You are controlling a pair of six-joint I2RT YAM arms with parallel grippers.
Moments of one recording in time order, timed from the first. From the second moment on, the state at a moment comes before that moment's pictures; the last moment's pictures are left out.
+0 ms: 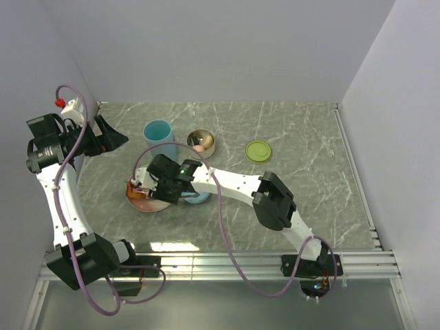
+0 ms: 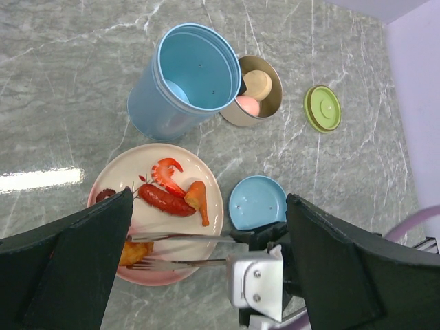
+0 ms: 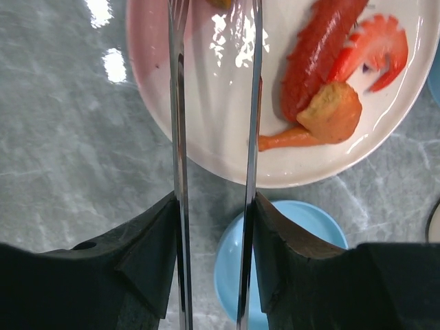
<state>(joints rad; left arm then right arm) 0.49 1.19 1.31 -0.79 0.82 -0.04 1.15 2.22 1.95 -0.70 -0.05 -0.33</state>
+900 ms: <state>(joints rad) 0.49 1.19 1.31 -0.79 0.82 -0.04 1.11 1.98 1.89 -0.79 -0.26 -0.19</state>
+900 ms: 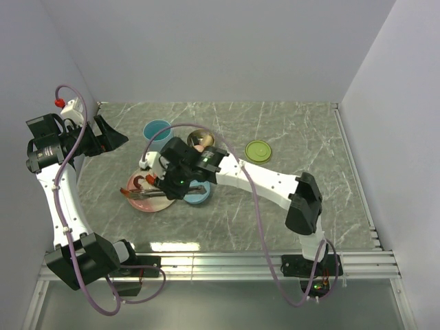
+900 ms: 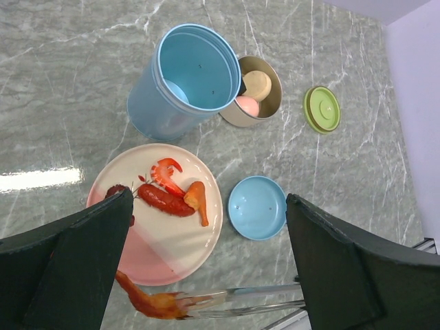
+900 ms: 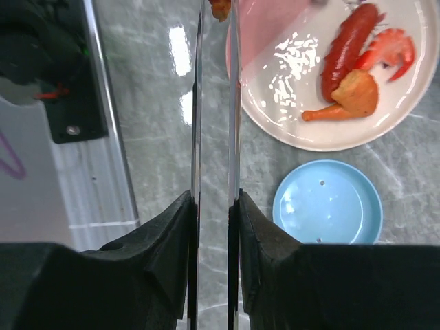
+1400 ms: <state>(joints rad) 0.49 1.20 1.31 -0.77 0.84 -0.07 0.83 1.84 1.89 -0.82 -0.41 -0.06</state>
